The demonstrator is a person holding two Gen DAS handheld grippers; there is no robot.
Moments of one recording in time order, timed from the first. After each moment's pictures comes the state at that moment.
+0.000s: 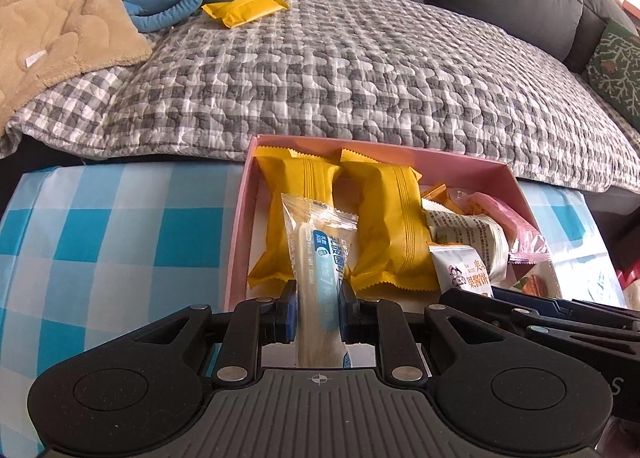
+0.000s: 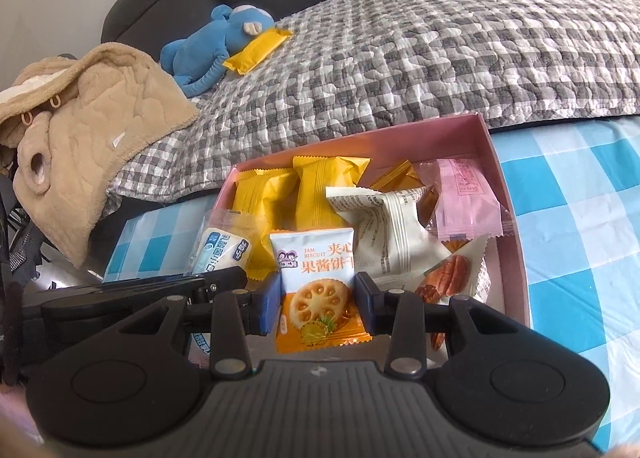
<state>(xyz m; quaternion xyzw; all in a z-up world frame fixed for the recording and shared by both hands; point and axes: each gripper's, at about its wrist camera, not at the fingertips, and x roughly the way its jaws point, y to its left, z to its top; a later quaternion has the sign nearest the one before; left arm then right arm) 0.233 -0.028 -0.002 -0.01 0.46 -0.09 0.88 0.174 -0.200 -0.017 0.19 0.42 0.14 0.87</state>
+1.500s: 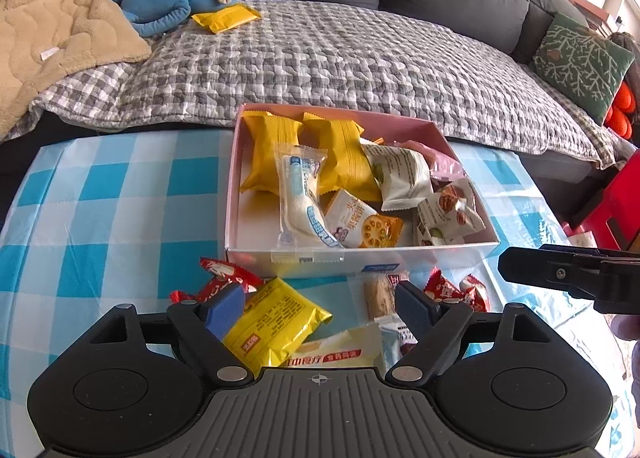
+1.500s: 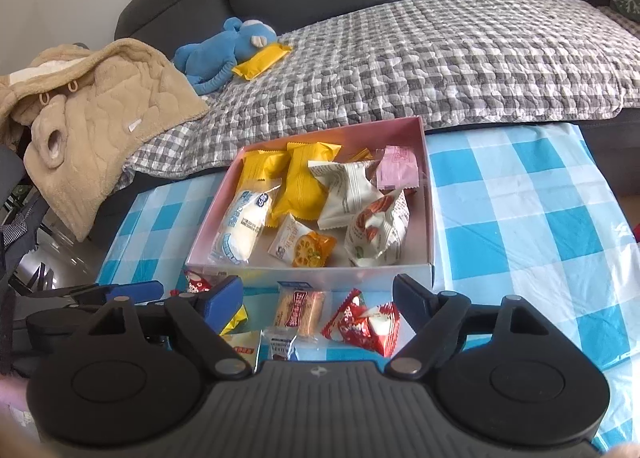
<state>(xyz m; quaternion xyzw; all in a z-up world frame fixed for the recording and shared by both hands) 0.121 -0.005 0.026 -0.02 0.44 -0.14 0.88 0.079 -0.228 0.016 0.15 0.41 0.13 0.89</state>
